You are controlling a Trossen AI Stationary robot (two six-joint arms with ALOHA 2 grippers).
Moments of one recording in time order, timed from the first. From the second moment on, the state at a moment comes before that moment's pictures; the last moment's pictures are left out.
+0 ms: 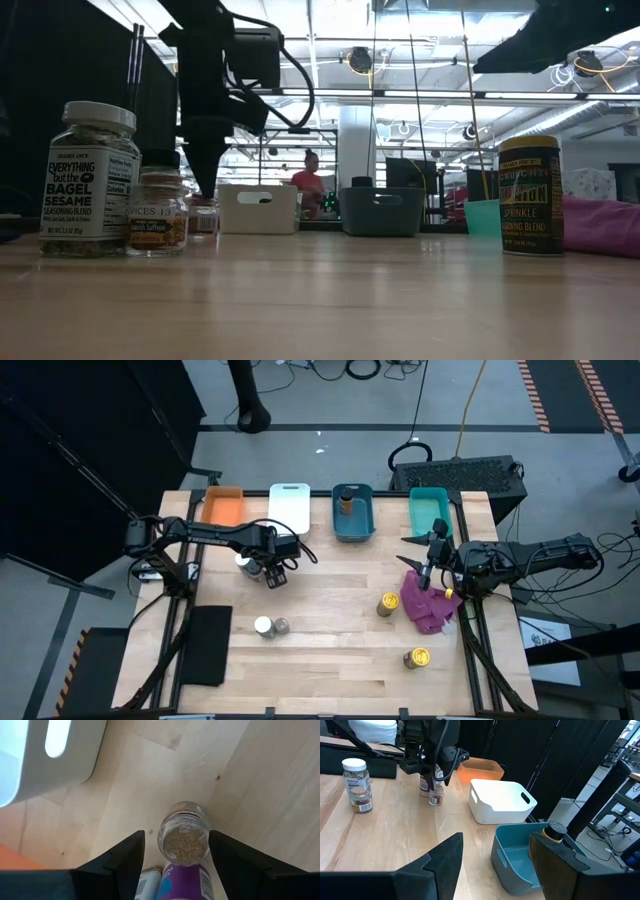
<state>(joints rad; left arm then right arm) 0.16 1.64 1.09 -0.90 -0.16 -0.23 0.16 0.53 0.51 -0.27 0.52 -0.06</state>
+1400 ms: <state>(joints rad) 0.13 1.64 1.09 -0.91 -0.09 -0.34 0.16 0.53 0.51 -0.27 0.52 -0.06</state>
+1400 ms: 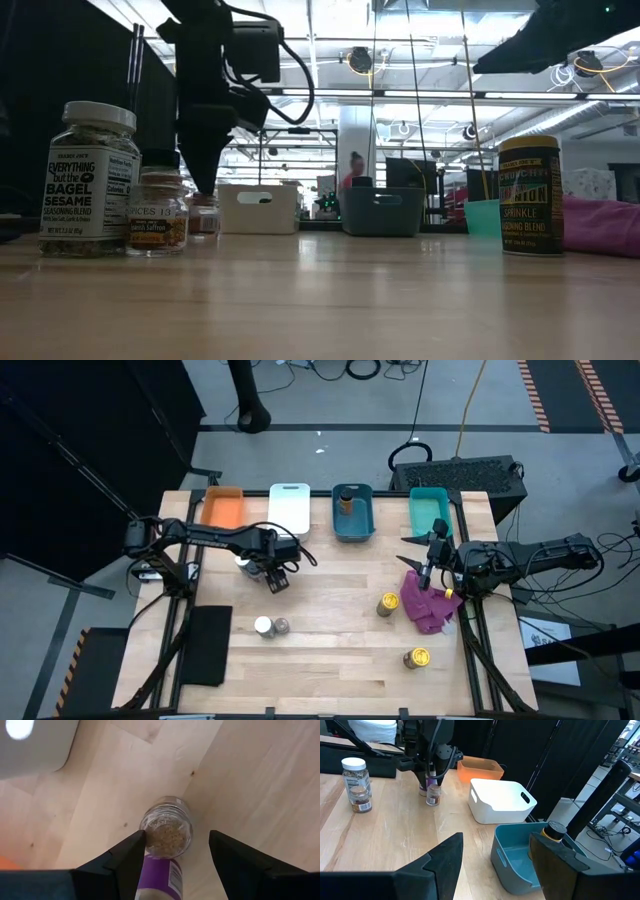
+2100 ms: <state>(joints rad) 0.13 1.64 1.08 -0.87 -0.13 -0.34 0.16 0.53 0.51 -0.28 0.52 -0.06</state>
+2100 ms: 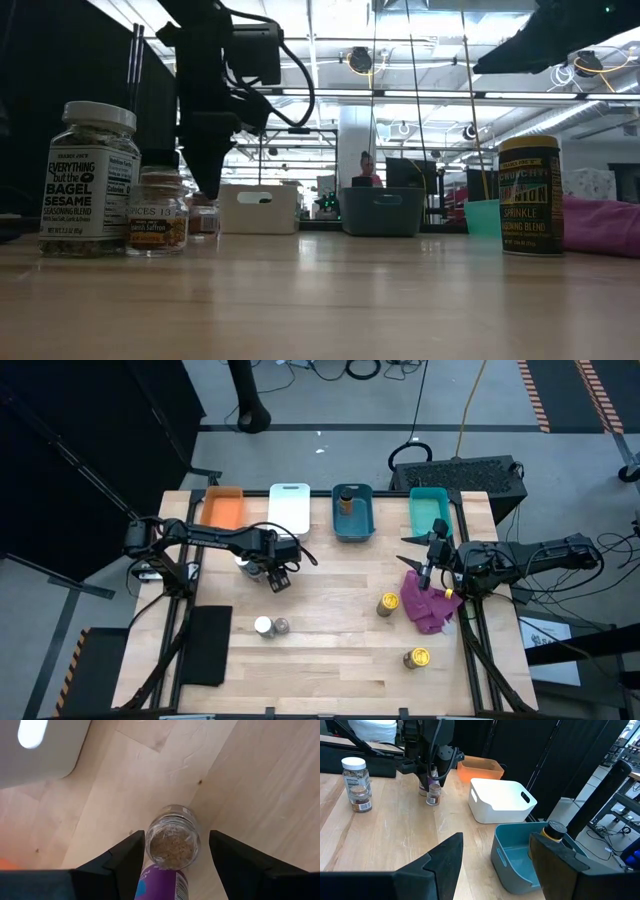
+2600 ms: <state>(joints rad) 0.13 1.64 1.08 -0.87 -0.11 -0.38 0.16 0.53 0.51 -0.28 0.52 -0.06</state>
